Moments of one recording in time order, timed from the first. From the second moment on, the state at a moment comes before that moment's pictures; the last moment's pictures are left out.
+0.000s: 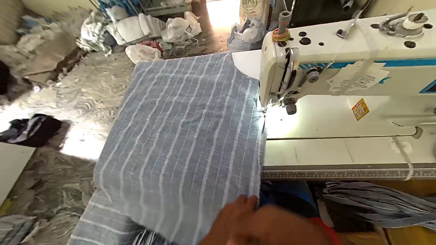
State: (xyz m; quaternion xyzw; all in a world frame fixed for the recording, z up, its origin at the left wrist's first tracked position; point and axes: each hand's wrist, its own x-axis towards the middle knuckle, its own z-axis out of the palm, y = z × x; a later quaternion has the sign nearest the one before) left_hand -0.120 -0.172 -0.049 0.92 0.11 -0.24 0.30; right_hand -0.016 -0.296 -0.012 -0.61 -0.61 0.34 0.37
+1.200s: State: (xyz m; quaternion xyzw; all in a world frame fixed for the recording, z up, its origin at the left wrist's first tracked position) left_hand -0.048 -0.184 -0.100 0.98 -0.08 0.05 0.15; right_hand 0.104 -0.238 -0.104 -0.92 -0.34 0.03 0.19
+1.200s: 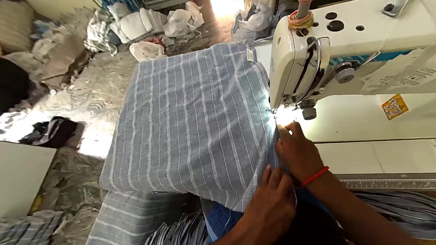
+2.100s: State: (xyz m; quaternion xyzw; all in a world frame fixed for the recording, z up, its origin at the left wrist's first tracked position) left_hand 0.042 -0.108 -0.133 0.95 -0.03 0.25 0.20; right_hand 0.135 -0.281 -0.129 -0.82 -0.51 -0.08 0.26
